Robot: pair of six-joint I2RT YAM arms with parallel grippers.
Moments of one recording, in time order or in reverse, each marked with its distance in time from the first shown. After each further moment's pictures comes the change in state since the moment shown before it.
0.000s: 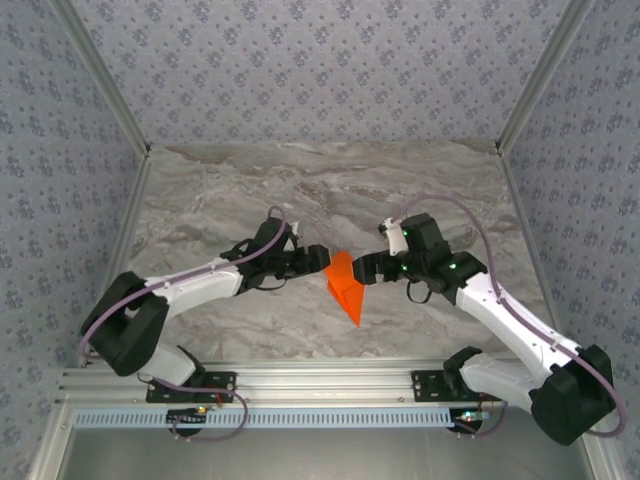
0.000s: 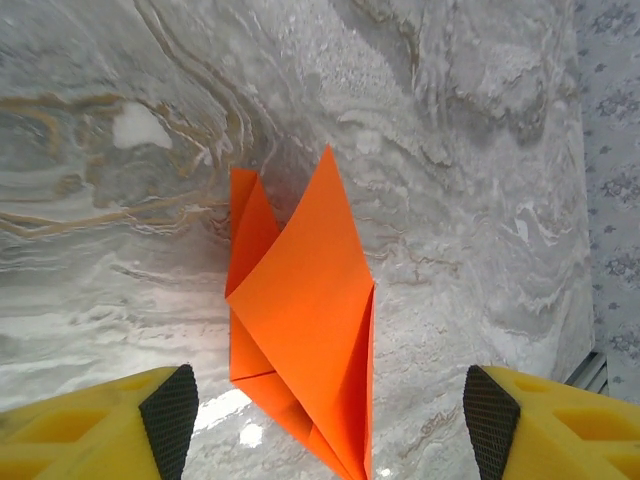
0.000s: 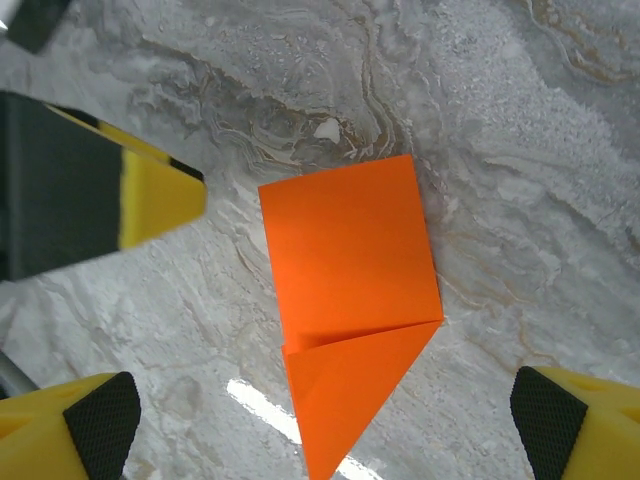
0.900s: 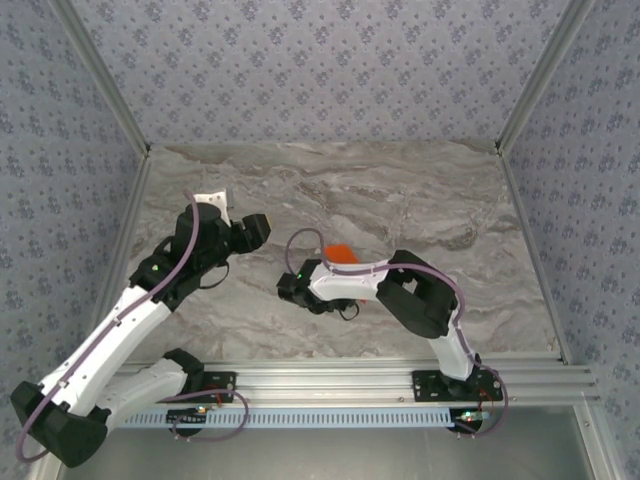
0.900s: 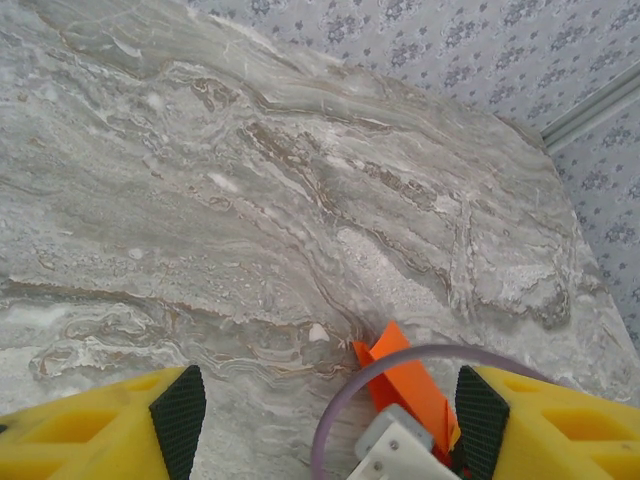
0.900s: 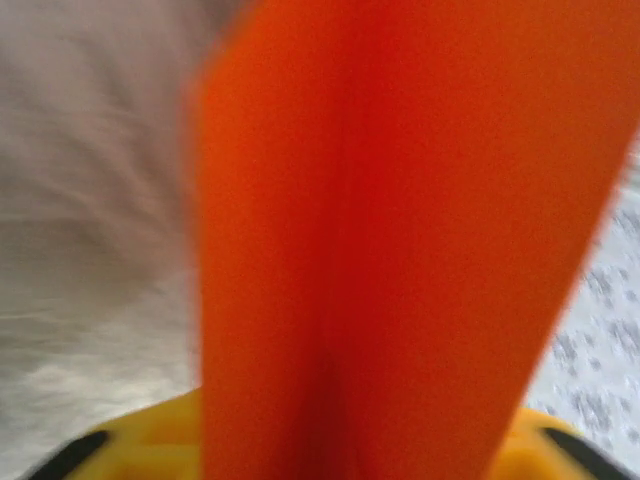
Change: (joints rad) left arm 0.158 -0.559 0.167 -0.521 -0.352 0.242; right arm 0.627 0.991 0.566 -0.638 1.089 -0.065
